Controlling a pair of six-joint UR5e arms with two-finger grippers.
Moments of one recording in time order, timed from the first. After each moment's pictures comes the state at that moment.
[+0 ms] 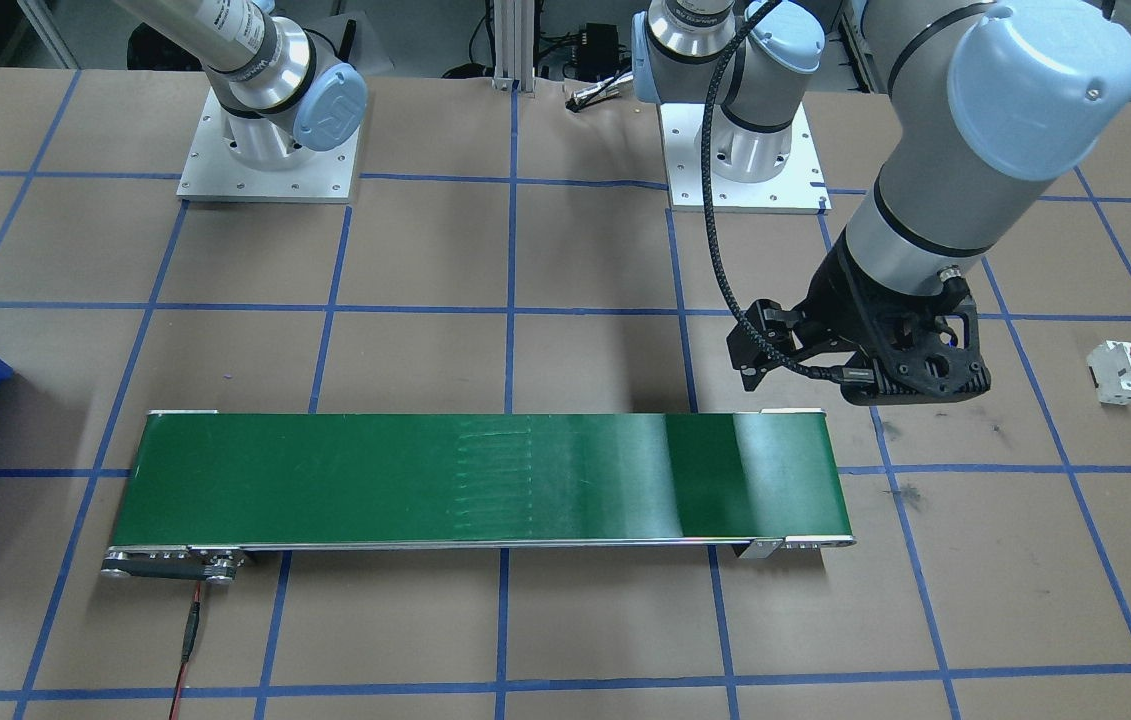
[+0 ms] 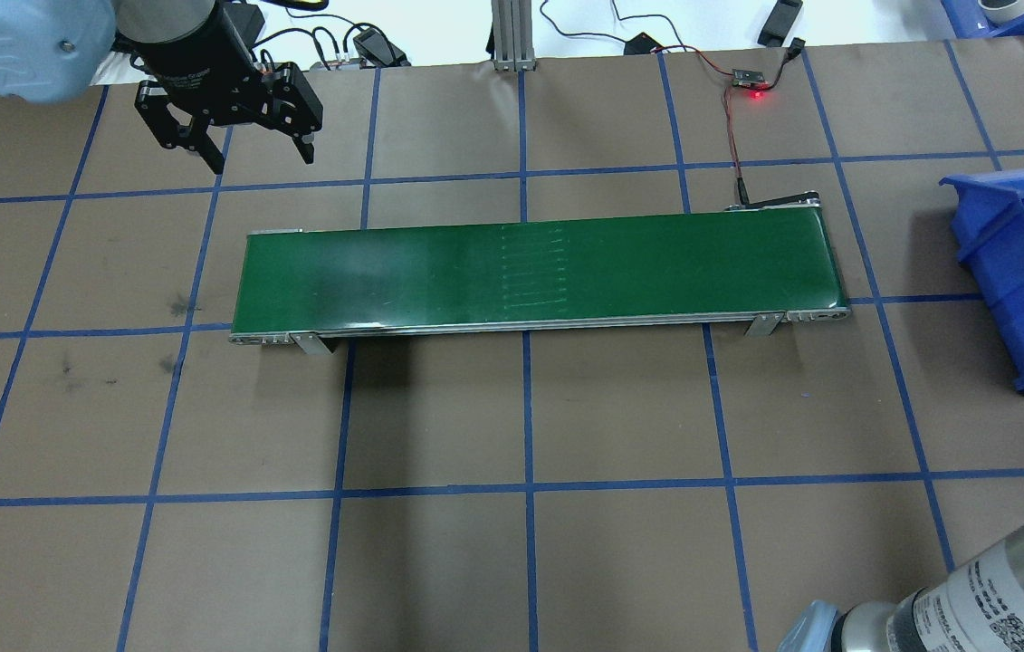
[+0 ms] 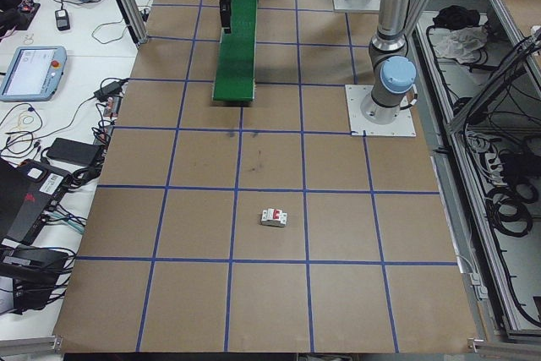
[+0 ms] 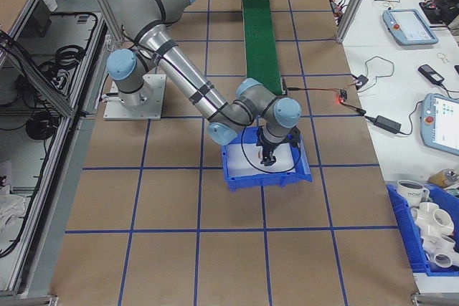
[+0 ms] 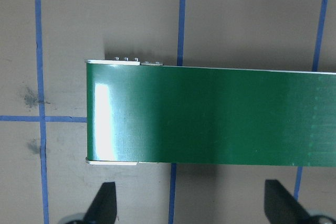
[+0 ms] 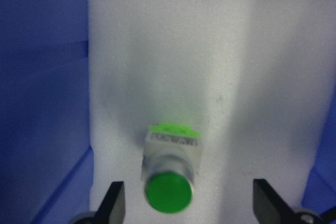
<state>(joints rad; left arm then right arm) -1.55 -1.79 -1.39 -1.54 1.55 -0.05 0.84 -1.06 1.52 -1.93 -1.64 -0.90</state>
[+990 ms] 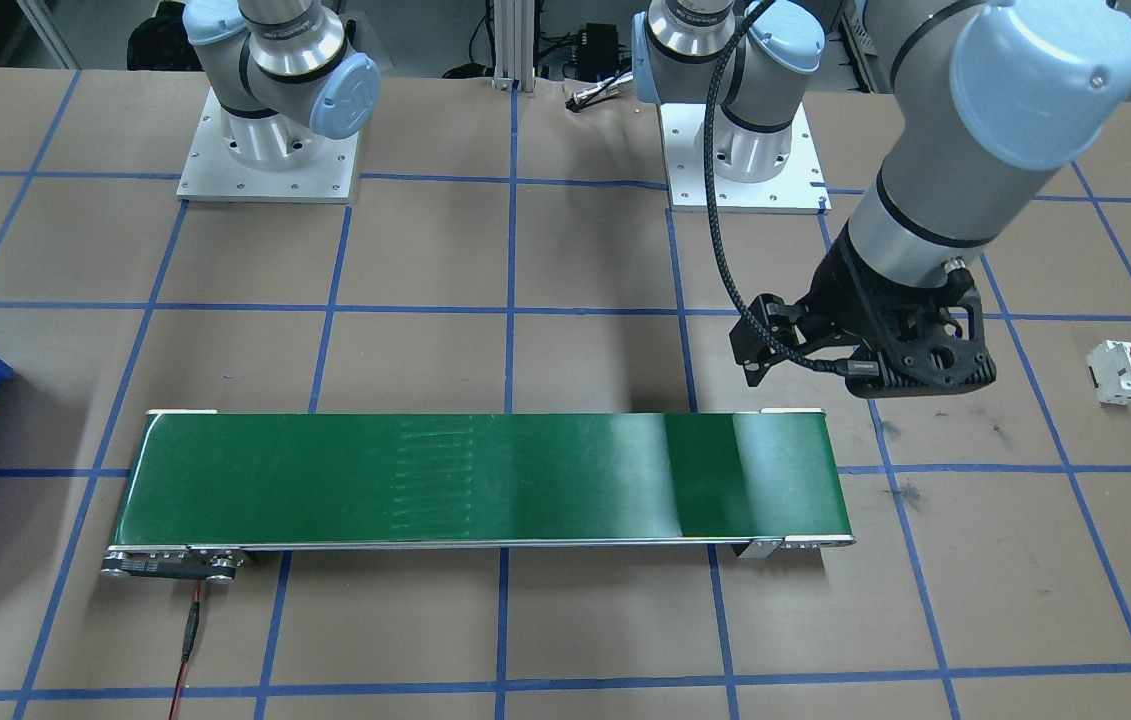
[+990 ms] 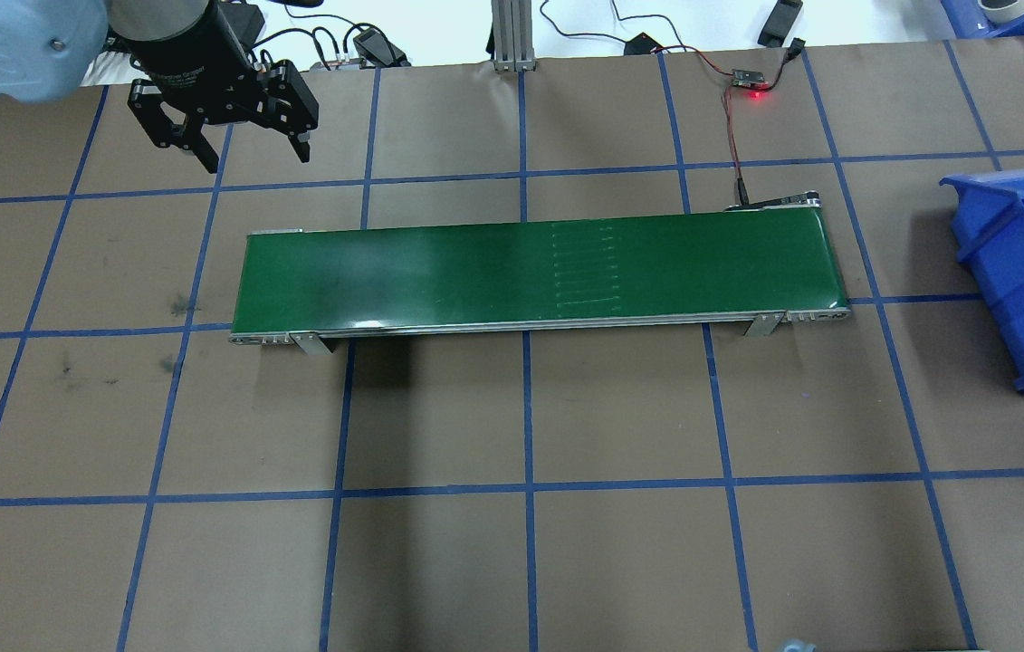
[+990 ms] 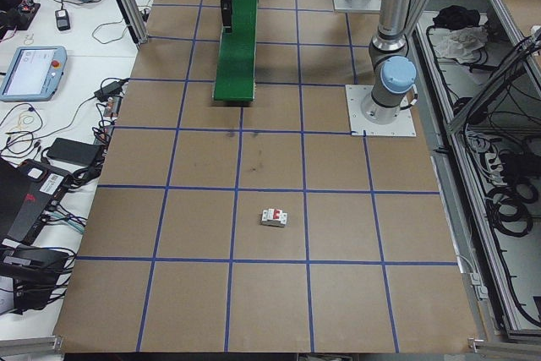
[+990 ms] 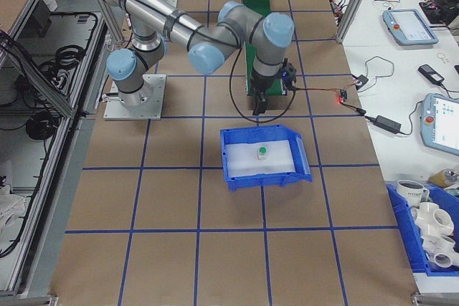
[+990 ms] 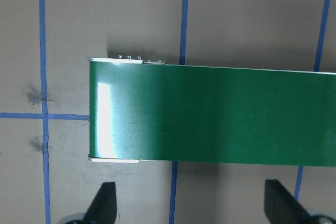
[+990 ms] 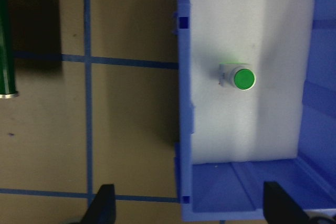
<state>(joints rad) -1.55 -1.78 -1.39 -1.54 1.56 -0.06 1.02 -1.43 1.52 -1.60 -1.66 -0.60</state>
